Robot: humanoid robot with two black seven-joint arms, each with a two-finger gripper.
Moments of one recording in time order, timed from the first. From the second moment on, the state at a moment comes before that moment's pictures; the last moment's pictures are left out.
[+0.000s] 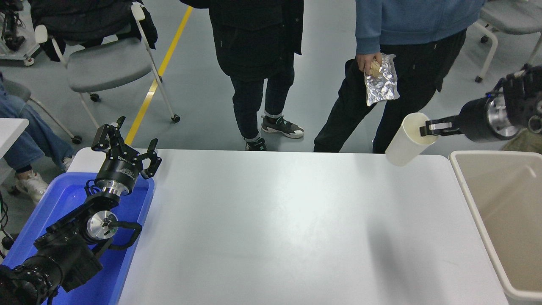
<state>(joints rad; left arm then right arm) -0.62 0.29 -0.79 -0.43 0.08 -0.50 -0.60 1.87 -0.76 -1.16 1.15 -0.63 0.11 0.30</state>
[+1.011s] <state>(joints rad) -0.62 0.29 -0.79 -0.43 0.08 -0.50 -0.60 1.11 -0.86 -0.92 0.56 -0.16 0.09 0.29</state>
